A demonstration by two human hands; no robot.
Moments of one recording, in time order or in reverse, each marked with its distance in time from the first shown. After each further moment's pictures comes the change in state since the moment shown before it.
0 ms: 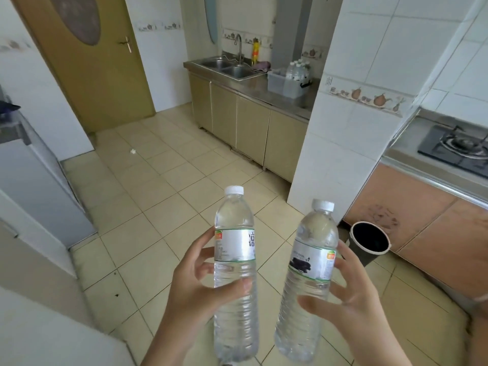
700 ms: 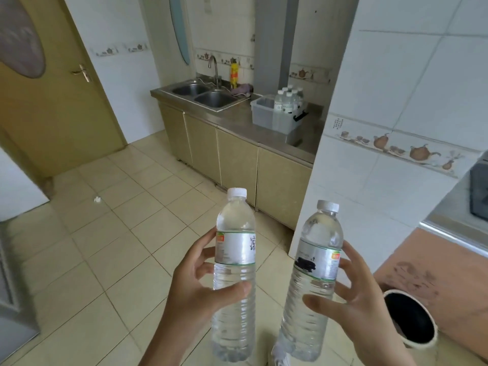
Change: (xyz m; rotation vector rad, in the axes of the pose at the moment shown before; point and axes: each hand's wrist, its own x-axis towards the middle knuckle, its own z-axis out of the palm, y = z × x) left_hand 0.473 0.052 0.086 0.080 -0.098 0.074; right_hand 0.463 -0.017 -0.008 0.047 0.125 0.004
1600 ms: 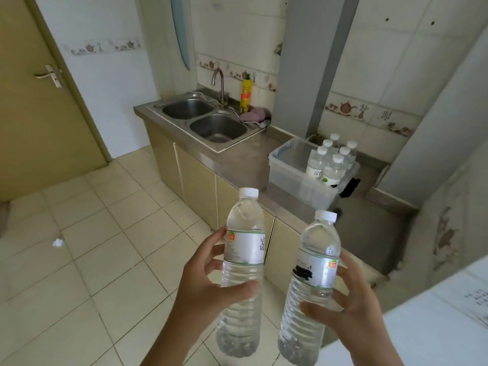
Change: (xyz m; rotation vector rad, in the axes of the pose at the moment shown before) left_hand 0.581 0.003 0.019 0.003 0.005 0.004; right_hand 0.569 -0.023 0.111 -0.033 -0.020 0.010
